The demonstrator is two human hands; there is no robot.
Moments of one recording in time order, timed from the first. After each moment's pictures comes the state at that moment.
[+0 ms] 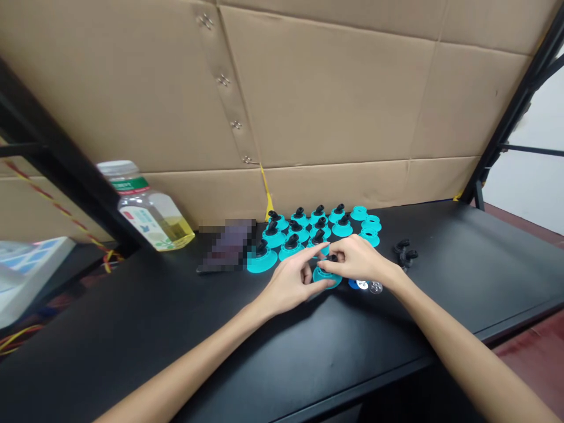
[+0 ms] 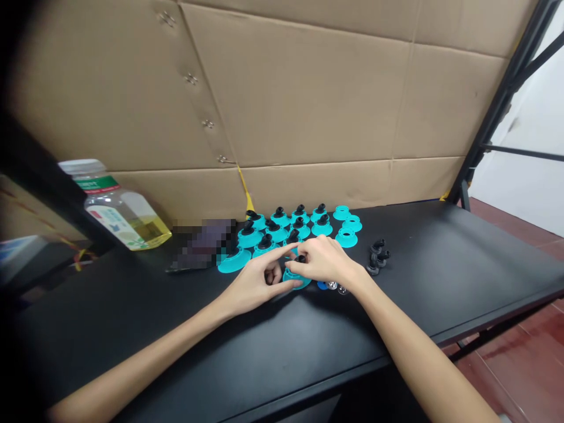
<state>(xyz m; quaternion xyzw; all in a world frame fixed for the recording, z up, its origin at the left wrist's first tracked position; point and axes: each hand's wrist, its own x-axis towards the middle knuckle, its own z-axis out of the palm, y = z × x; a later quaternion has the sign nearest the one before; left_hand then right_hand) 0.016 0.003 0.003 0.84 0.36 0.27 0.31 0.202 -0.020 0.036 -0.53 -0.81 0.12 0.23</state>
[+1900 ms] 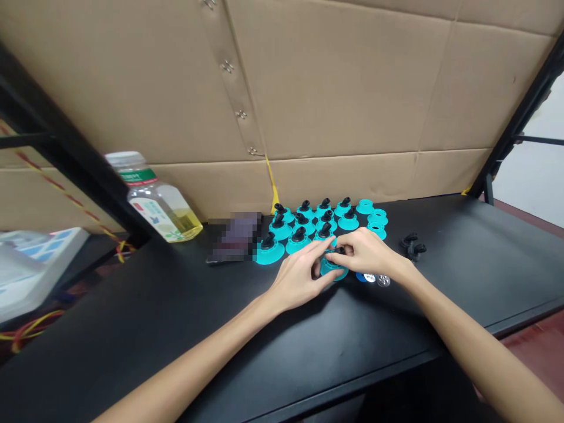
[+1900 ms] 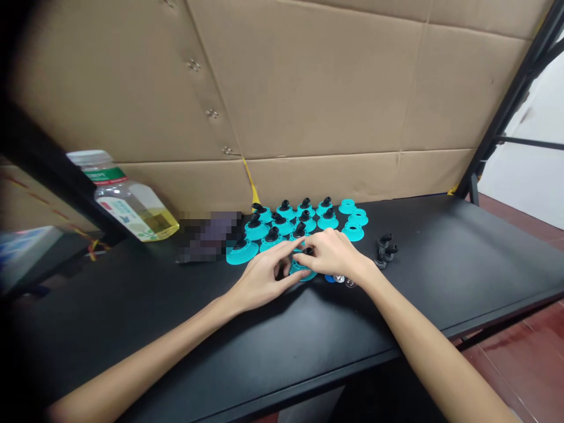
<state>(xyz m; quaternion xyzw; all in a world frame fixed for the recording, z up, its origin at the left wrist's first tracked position) 0.017 -0.004 0.004 0.88 0.35 0.26 0.19 0.202 -0.023 0.038 -0.52 -0.82 0.09 0.23</state>
